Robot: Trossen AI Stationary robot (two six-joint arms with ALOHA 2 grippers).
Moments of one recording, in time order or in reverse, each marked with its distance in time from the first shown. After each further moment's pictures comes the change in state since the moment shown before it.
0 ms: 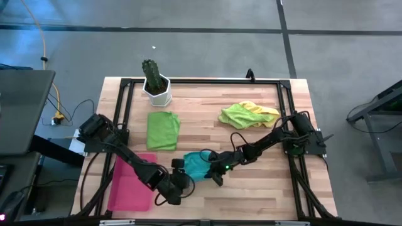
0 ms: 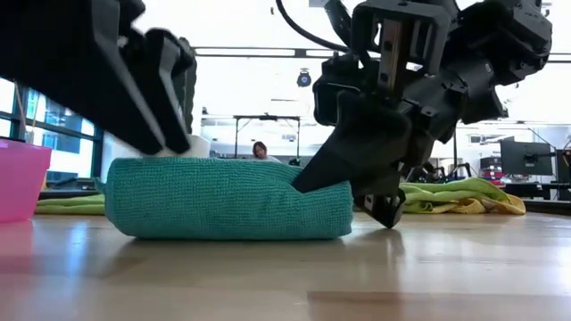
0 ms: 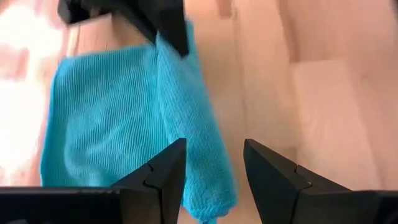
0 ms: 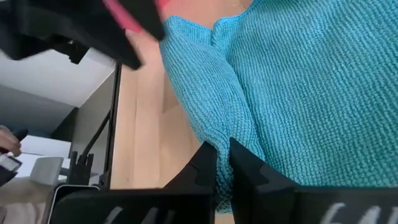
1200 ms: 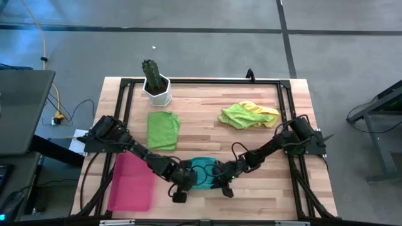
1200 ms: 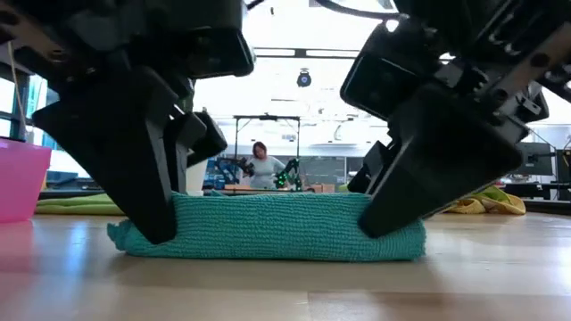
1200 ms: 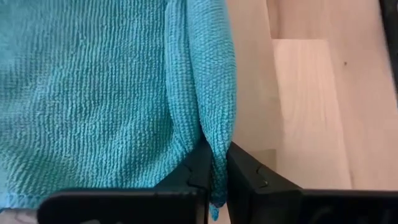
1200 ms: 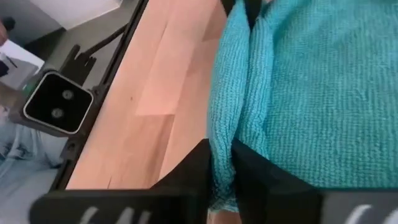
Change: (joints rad) left arm 0.149 0.112 0.002 0.107 0.458 -0.005; right arm 0.101 0.012 -0.005 -0.017 0.007 -0.384
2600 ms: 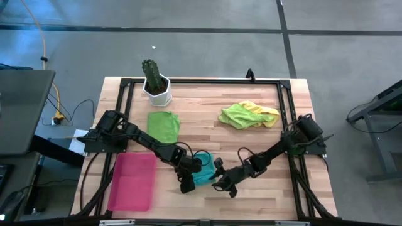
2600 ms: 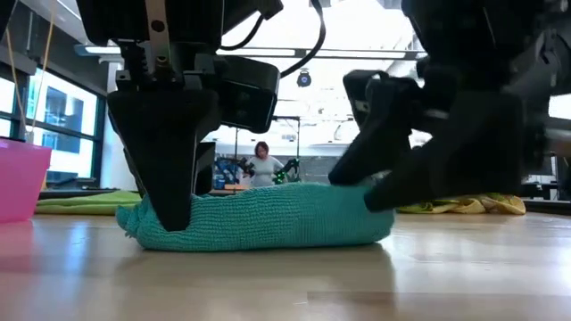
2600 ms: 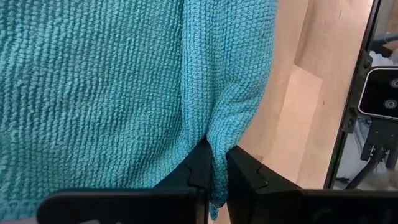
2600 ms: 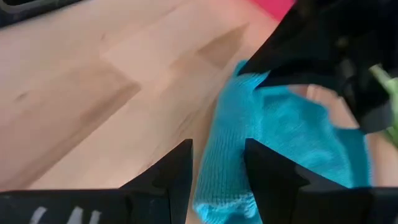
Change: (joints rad) left arm 0.172 0.005 -0.003 -0.008 0.320 -0.283; right arm 0.082 -0.105 -0.001 -0.029 0.351 -0.782
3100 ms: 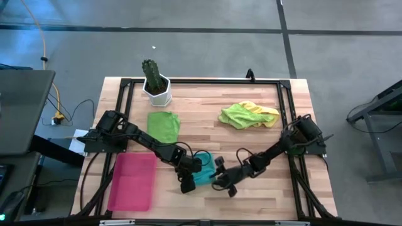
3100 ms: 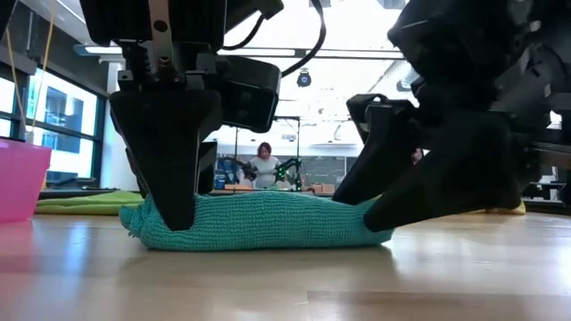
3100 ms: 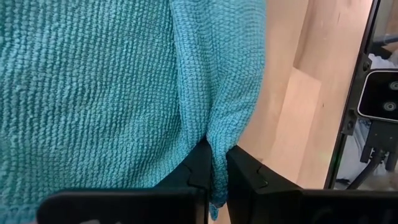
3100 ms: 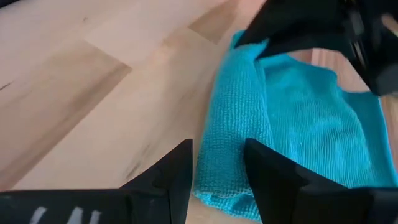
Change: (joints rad) left arm 0.000 0.000 0.000 0.006 -0.001 -0.003; right arm -0.015 0.010 0.000 -0.049 0.024 0.134
